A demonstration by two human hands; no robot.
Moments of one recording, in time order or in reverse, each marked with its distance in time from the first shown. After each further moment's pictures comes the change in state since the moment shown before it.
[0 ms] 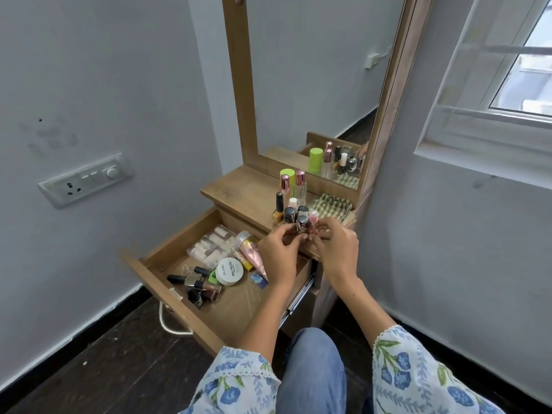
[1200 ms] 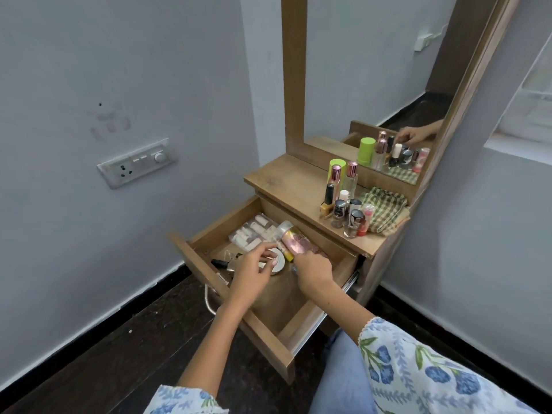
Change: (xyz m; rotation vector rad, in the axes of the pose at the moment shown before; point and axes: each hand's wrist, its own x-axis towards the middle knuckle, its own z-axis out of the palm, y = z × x) left_hand 0.003 -0.084 -0.139 0.242 -0.317 -0.082; right_hand -0.044 -0.050 0.112 -0.766 -0.722 -0.212
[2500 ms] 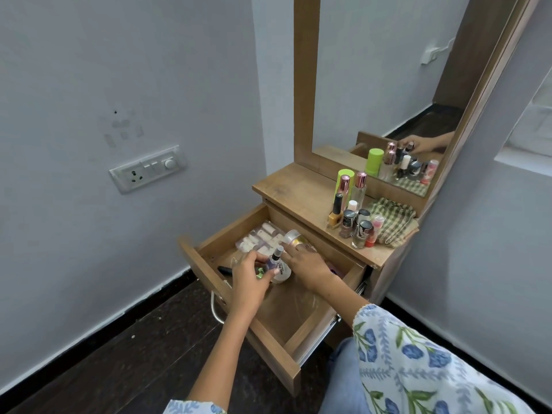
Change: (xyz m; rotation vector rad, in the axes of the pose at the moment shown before) left_hand -0.005 0.003 -0.006 -0.026 0.205 -0.105; right_hand 0.044 0.007 0.003 -0.105 0.005 -0.422
